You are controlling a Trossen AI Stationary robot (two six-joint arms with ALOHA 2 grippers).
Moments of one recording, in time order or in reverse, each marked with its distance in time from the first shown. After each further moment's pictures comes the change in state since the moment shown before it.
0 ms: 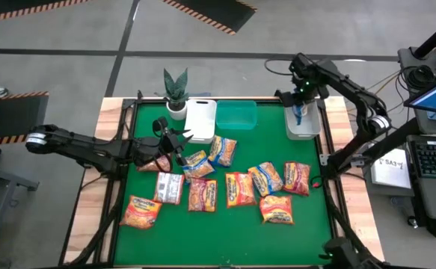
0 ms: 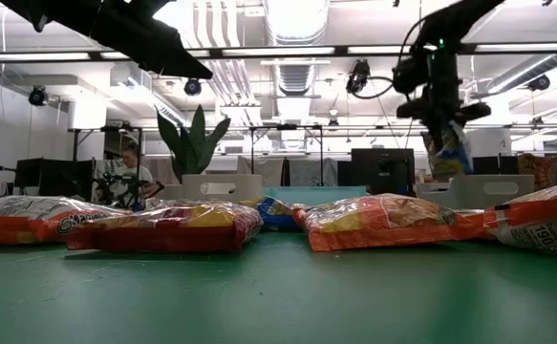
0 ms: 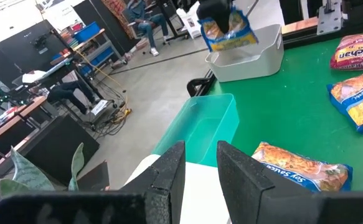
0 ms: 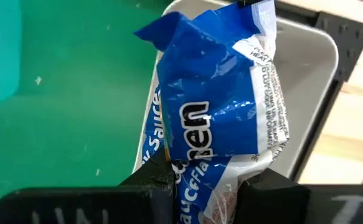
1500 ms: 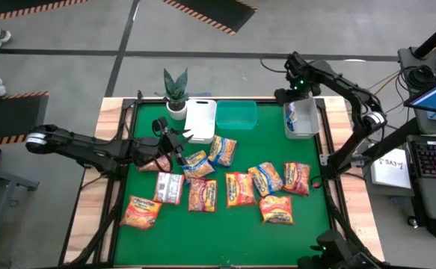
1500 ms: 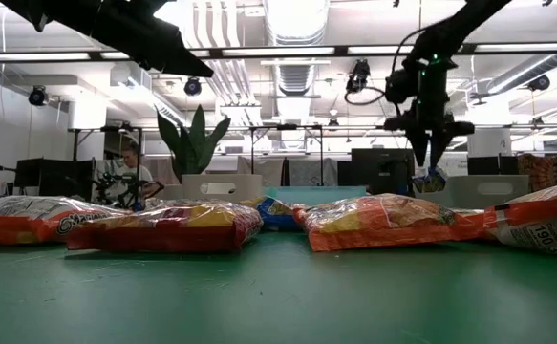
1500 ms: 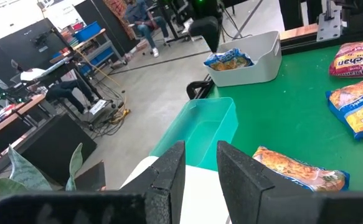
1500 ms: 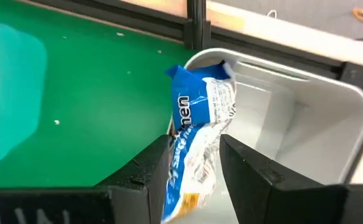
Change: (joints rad) left arm 0.000 0.000 0.000 0.013 0.002 -0.021; right arm 0.007 0.060 0.009 0.150 -0.018 -0.014
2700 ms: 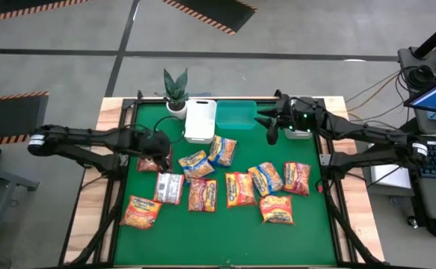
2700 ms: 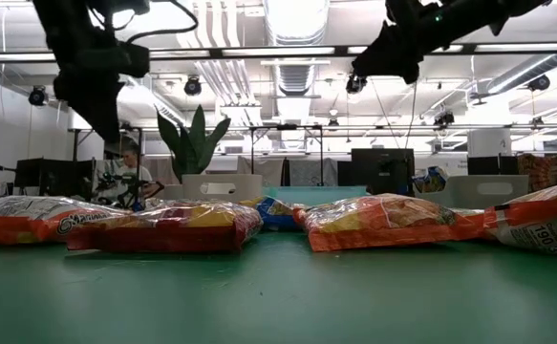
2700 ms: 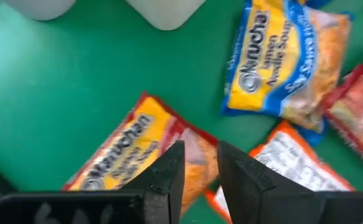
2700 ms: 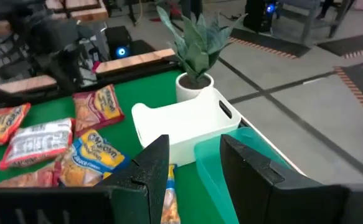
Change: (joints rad) left arm 0.103 0.061 0.270 -1.206 0.407 -0.888; right arm 0.651 -0.622 -0.612 1.071 -0.034 -0.232
